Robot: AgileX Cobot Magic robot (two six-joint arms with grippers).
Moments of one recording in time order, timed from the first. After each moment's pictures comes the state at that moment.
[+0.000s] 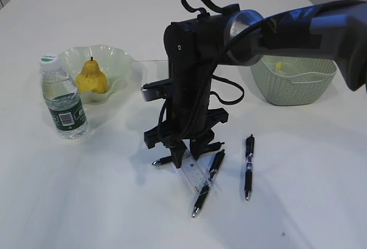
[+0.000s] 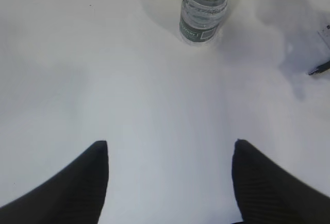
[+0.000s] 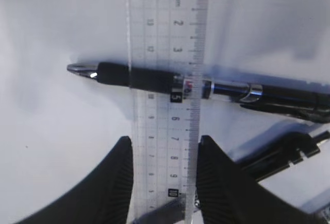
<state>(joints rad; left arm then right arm) -0.18 1.13 -1.28 0.09 1.26 -0.16 0.58 2.26 -1.78 0.10 1.18 0.12</state>
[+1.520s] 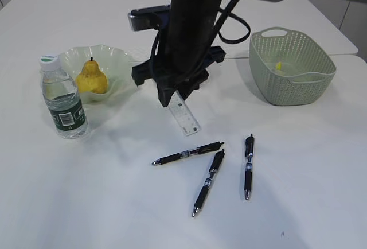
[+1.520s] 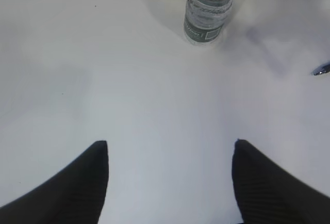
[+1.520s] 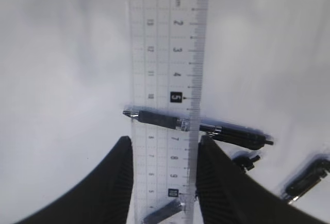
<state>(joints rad) -0.18 1.13 -1.28 0.11 1.26 -0.16 0.58 2.13 -1.94 0.06 1.21 0.10</state>
